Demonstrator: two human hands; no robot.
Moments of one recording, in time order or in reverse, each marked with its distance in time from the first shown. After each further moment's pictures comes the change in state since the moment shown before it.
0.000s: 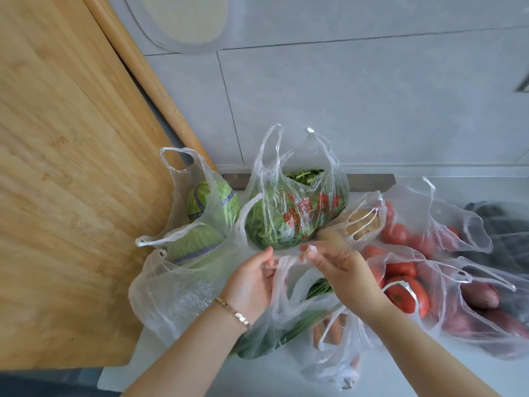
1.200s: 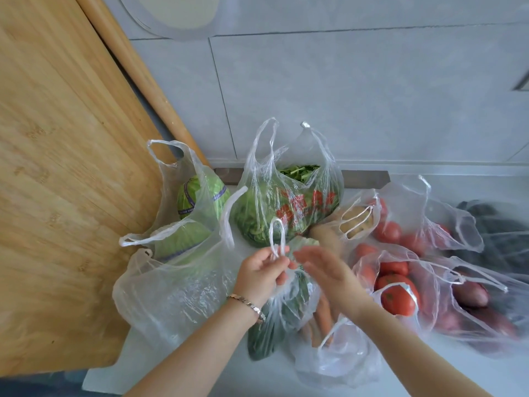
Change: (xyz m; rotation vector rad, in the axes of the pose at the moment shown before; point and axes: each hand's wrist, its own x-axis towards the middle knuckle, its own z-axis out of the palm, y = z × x) left_hand 0.019 -0.017 0.011 0.428 0.069 0.303; right_hand 0.012 0.047 0.000 -0.002 -0.095 0.078
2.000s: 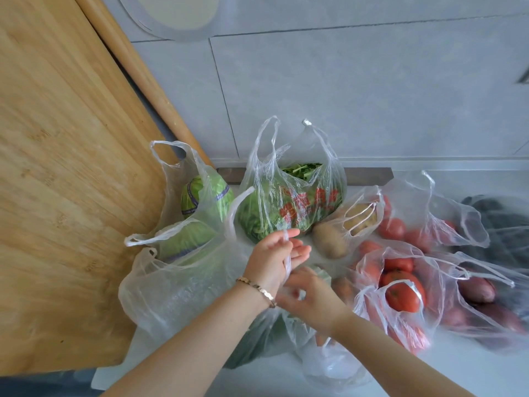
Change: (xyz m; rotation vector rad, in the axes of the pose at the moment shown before) left_hand 0.007 0.023 0.015 -0.232 -0.065 -0.102; right_hand -0.007 0.003 0.037 -0.372 -0.139 -0.172
